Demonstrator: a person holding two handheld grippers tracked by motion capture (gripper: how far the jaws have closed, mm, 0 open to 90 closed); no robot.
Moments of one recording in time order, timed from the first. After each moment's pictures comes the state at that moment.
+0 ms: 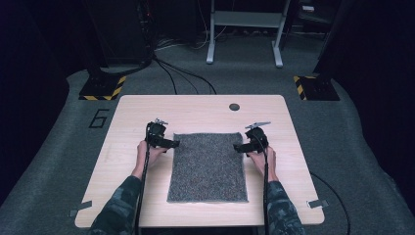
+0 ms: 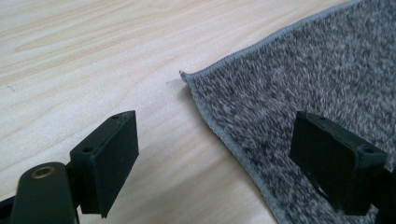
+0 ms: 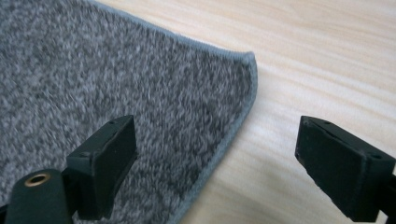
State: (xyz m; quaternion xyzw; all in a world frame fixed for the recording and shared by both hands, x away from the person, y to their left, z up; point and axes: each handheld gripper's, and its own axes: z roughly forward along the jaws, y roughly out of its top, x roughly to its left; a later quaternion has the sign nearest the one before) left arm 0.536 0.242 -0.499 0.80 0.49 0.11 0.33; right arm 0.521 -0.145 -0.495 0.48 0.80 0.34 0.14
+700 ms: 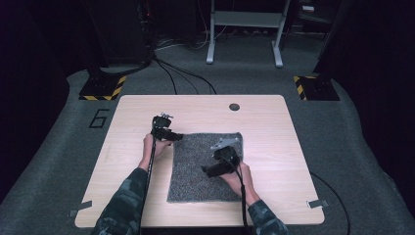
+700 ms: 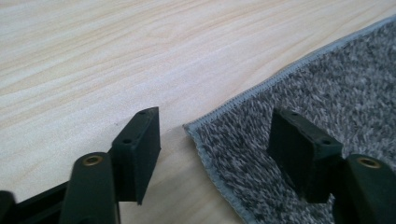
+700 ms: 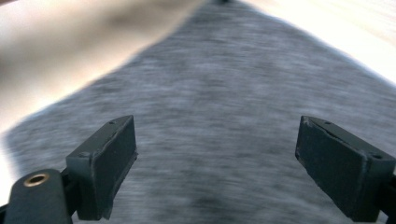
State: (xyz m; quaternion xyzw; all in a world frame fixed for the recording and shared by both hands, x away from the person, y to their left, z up) left arm 0.568 0.225 -0.502 0.80 0.49 0.12 0.32; right arm 0.426 -0.035 -0.468 0.32 0.86 0.38 0.12
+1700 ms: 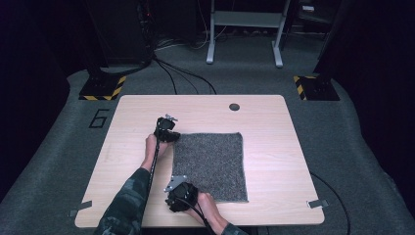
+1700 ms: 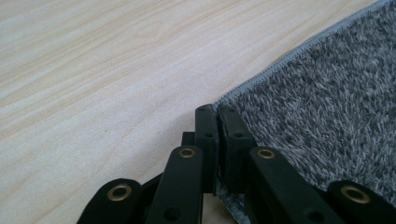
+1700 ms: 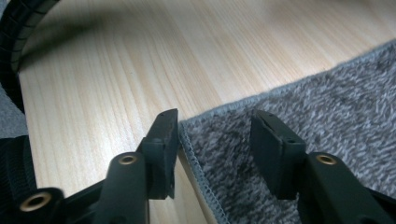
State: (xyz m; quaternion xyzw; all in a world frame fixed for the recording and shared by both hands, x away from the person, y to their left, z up) left arm 0.563 0.214 -0.507 0.82 0.46 0.15 0.31; right arm 0.342 0.083 -0.514 0.20 0.91 0.34 0.10
